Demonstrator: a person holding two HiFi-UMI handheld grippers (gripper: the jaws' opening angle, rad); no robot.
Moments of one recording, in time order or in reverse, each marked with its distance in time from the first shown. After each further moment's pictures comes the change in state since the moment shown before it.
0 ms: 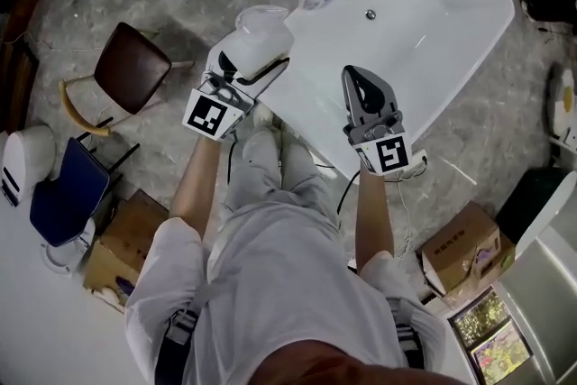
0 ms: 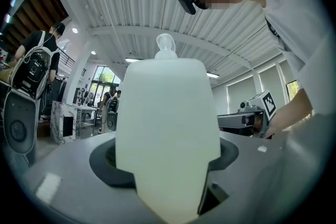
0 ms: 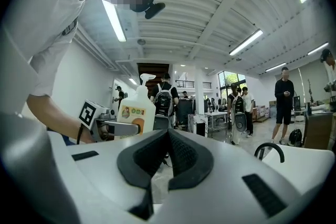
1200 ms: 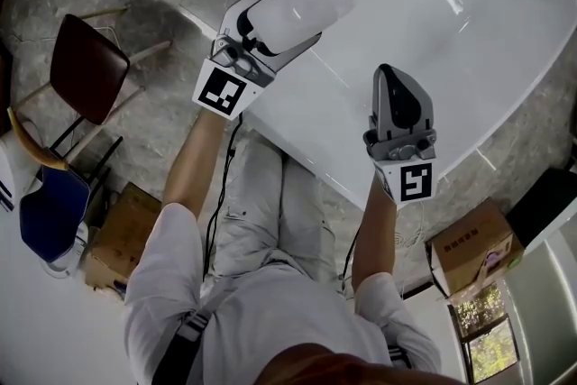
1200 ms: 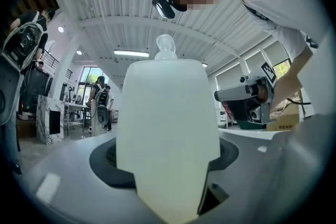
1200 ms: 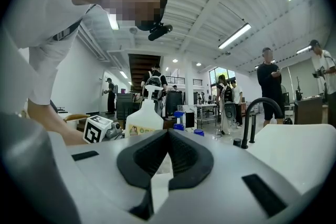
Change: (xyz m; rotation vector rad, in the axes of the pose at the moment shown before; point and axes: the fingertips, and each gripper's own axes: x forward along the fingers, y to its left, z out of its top) left arm 0.106 0.037 -0.282 0.090 0.023 -0.102; right arm 0.035 -0.071 -0.232 0.015 0.024 -0.103
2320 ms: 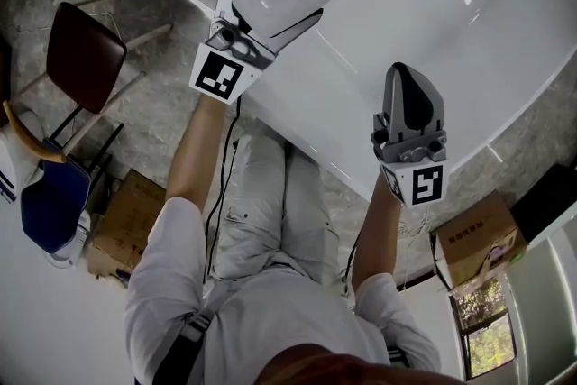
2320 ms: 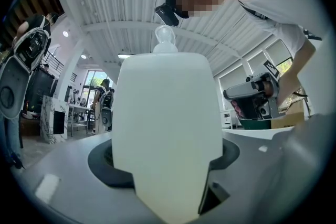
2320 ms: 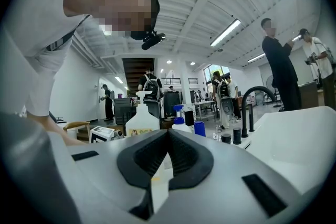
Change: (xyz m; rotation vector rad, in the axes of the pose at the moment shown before) left arm -0.009 0.010 -0.023 -0.008 -0.057 0.047; right arm -0.015 0.005 -0.021 0.099 -0.012 -0.024
